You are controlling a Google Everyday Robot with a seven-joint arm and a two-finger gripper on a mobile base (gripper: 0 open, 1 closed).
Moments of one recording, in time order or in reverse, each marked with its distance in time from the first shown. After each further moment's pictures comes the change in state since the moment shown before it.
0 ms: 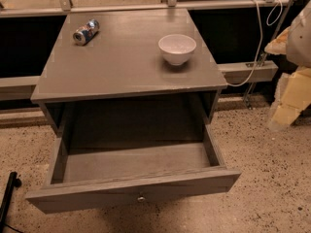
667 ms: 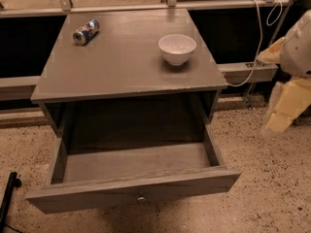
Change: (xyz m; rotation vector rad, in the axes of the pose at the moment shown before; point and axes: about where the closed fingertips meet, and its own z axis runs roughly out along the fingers) arm -0.005 0.008 0.018 -0.036 -0.065 -0.019
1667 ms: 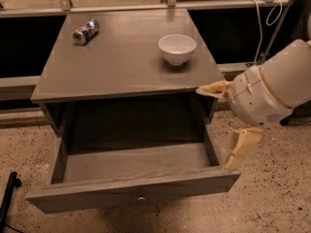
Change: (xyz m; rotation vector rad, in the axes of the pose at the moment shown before) arm -0.068 0.063 0.077 -0.110 -0.326 -0.350
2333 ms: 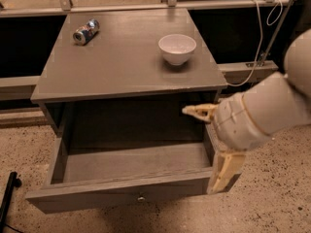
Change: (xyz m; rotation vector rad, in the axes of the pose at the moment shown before) arm 0.000 0.026 0.042 -0.015 -0.045 -0.062
